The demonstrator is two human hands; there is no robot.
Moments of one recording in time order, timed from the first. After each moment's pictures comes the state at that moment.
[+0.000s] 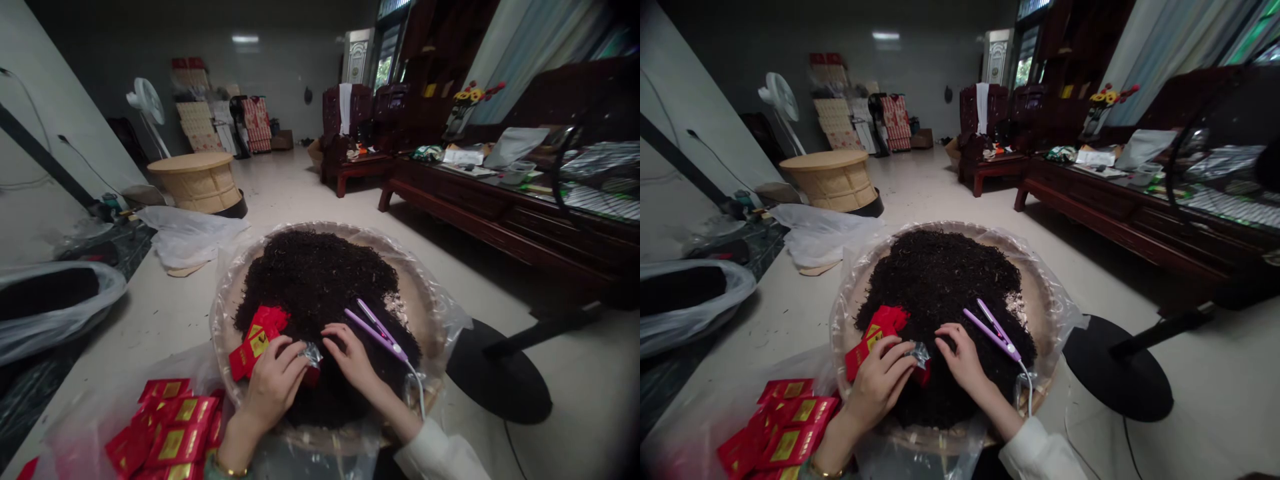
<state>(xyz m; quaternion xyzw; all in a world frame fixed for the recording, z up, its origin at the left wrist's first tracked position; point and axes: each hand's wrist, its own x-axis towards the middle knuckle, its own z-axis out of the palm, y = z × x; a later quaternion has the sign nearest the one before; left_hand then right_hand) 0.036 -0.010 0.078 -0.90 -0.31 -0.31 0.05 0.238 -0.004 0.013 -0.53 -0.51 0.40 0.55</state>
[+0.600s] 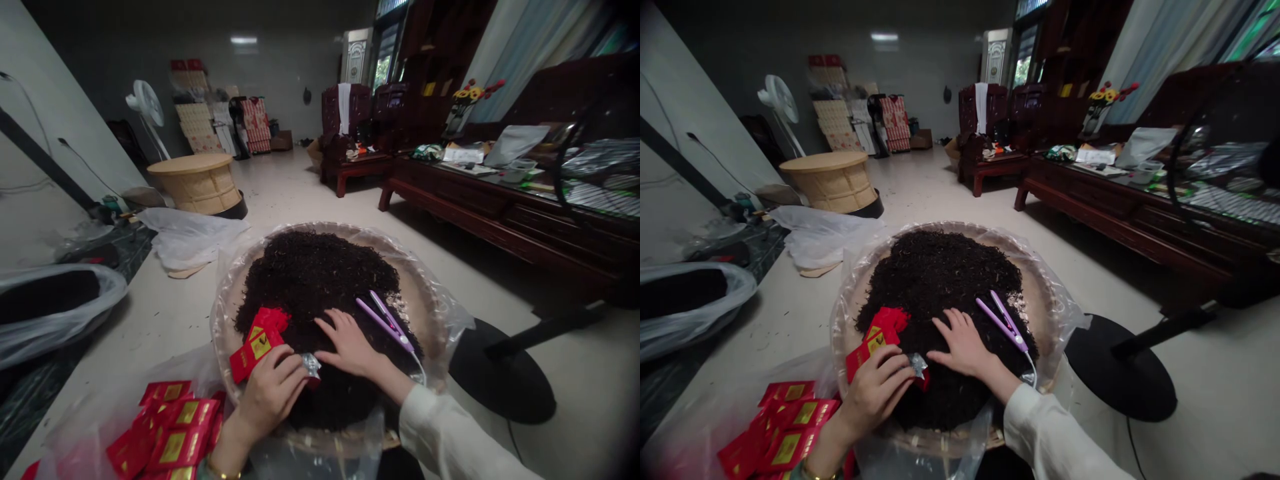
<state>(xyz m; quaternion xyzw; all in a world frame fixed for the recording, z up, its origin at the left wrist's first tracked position) 0.031 -0.011 0.089 -0.92 -0.24 -0.31 0.04 0.256 0.018 0.027 -0.54 -0.82 0.11 0.13</state>
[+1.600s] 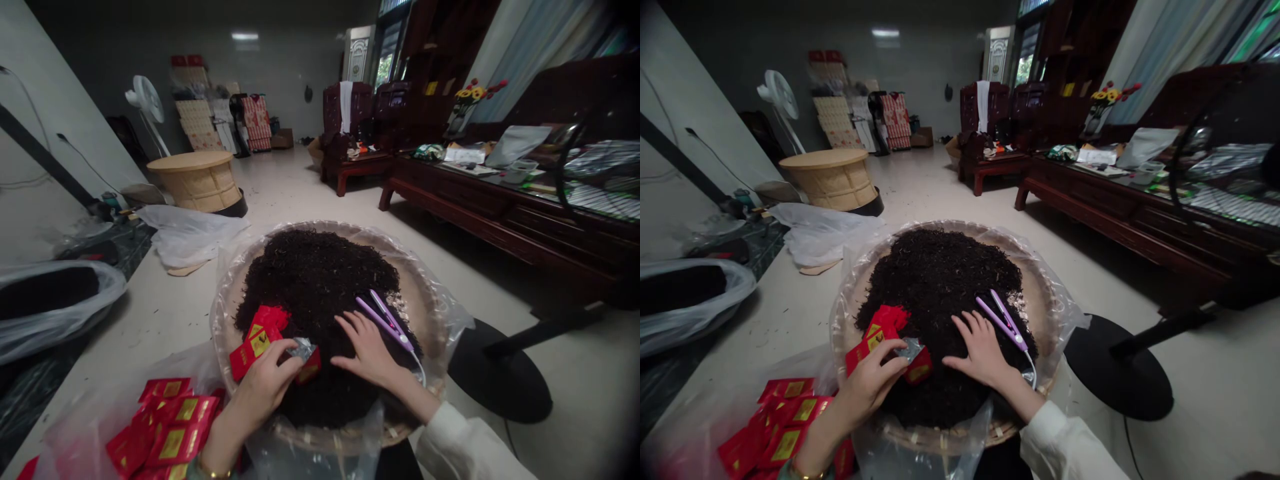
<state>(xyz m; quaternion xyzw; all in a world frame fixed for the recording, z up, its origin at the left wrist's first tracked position) 0.019 -0.006 0.086 -0.91 -0.30 -0.28 -0.08 0.282 -0.006 0.019 -0.59 -0.78 0.06 0.20</state>
